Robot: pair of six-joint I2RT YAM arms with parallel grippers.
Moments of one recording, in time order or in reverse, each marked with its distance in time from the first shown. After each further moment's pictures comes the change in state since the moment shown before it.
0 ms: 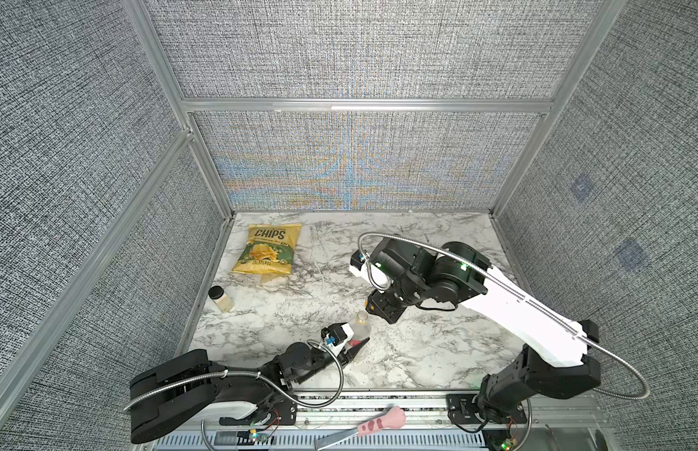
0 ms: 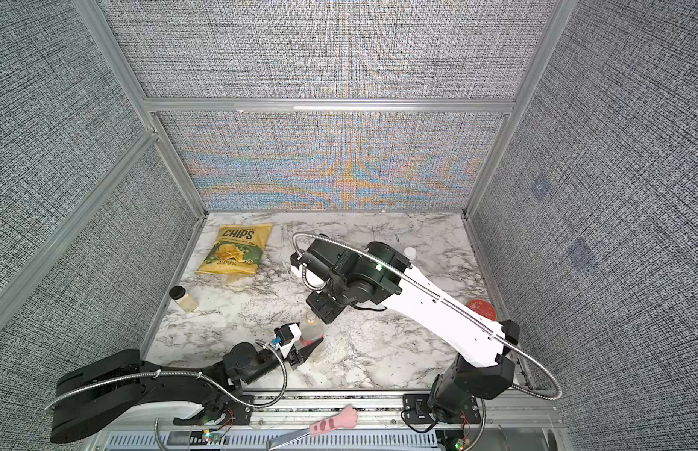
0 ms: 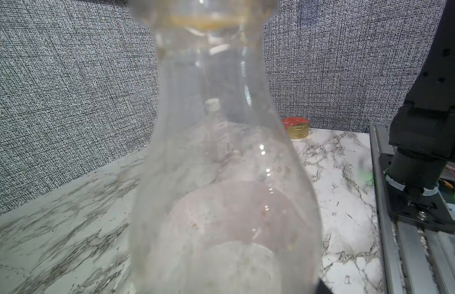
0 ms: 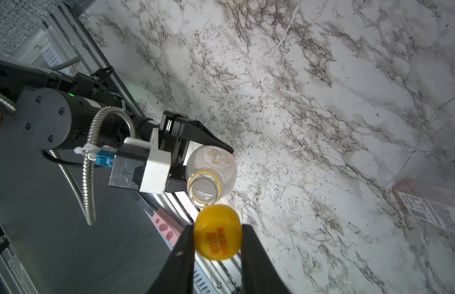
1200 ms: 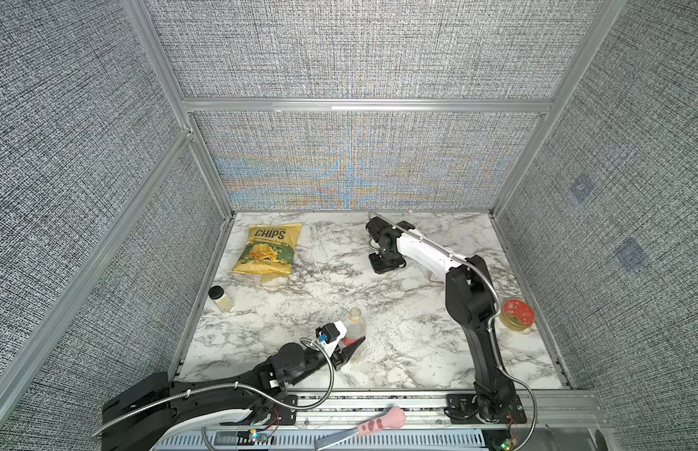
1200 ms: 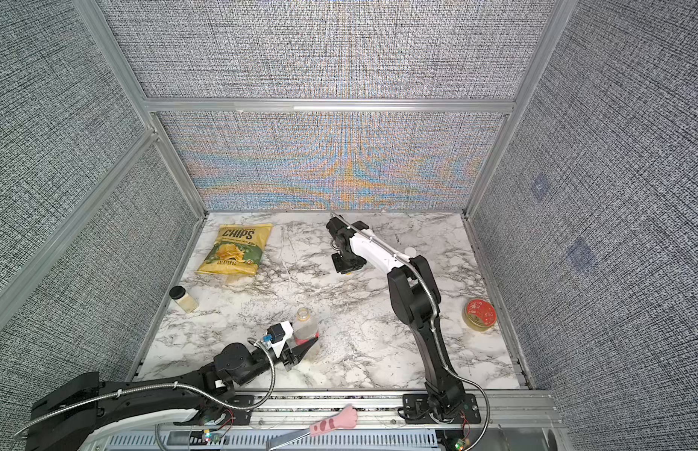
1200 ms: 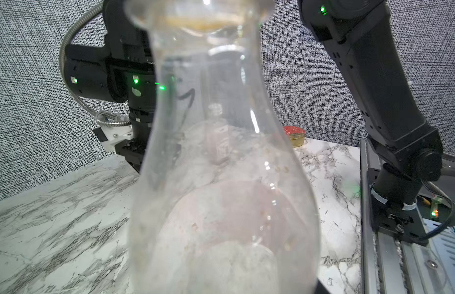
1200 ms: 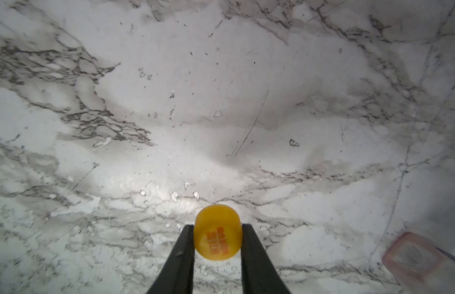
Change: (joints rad) left arm 0.000 -0.282 0.014 -0.288 -0.014 -0.078; right arm -0.536 0.599 -0.075 0.423 0.072 0.001
